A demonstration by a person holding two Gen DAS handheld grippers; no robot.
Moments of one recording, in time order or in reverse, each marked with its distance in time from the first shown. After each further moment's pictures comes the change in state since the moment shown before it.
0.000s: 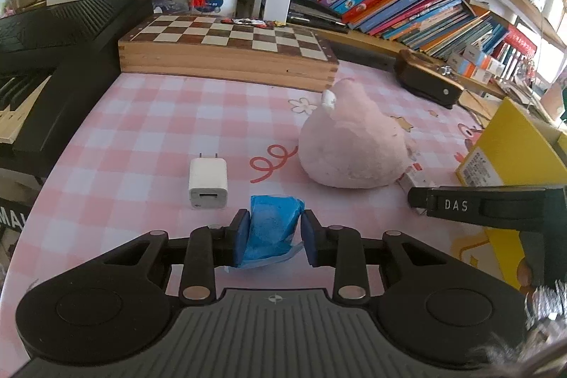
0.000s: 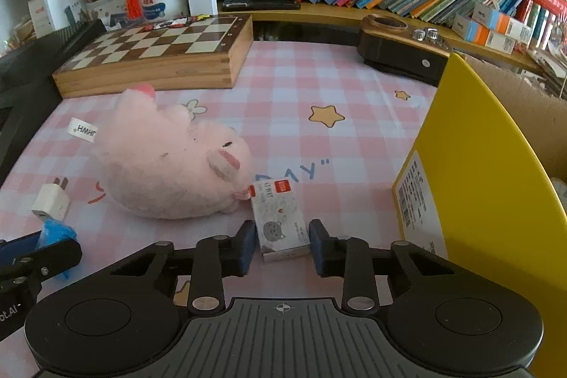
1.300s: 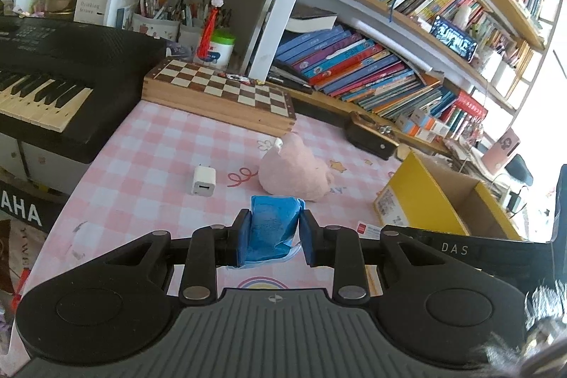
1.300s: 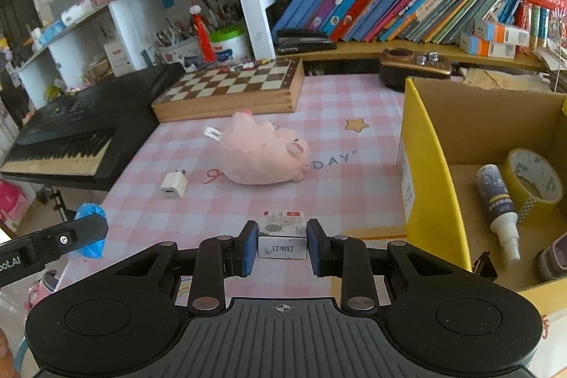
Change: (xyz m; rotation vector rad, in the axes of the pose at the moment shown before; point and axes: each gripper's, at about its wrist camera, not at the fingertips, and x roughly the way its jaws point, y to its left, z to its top) left arm -0.141 0.006 -0.030 -0.126 -0.157 -0.127; right arm -0.135 -0.013 -0.042 0.038 -0.112 0.214
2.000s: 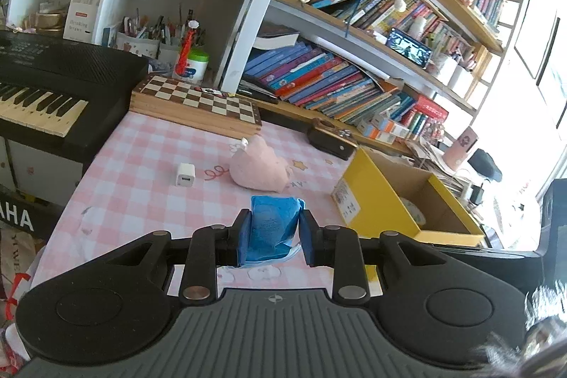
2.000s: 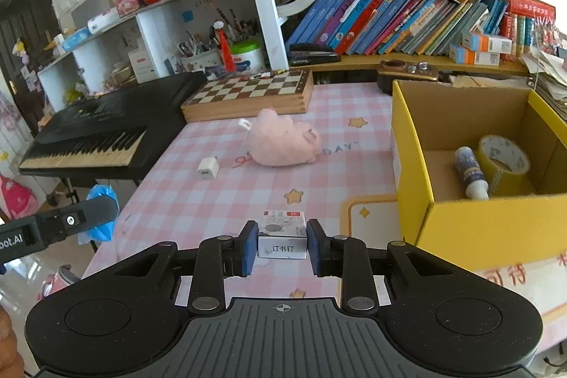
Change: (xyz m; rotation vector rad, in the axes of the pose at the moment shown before) left arm -0.081 -0.011 -0.026 0.035 -0.042 -0.093; right arm -0.079 0.020 -0.046 -0.006 -0.040 0.013
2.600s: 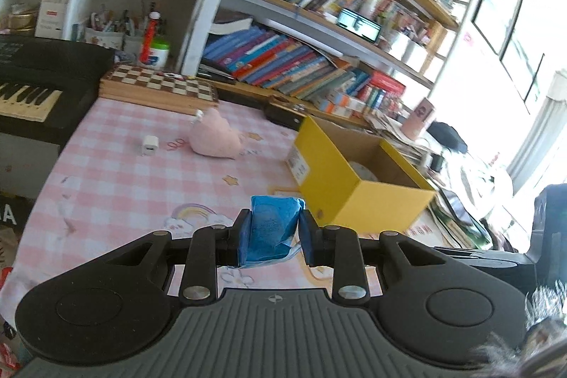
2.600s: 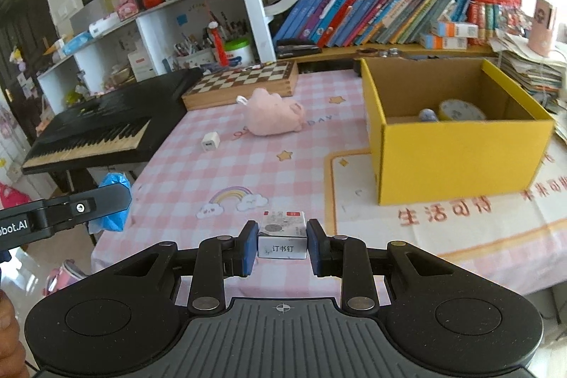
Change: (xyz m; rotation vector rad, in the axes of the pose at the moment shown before) left arm -0.049 -0.030 -0.037 0.069 0.047 -0.115; right arm -0.067 0.000 -0.058 0.063 -0.017 -0.049
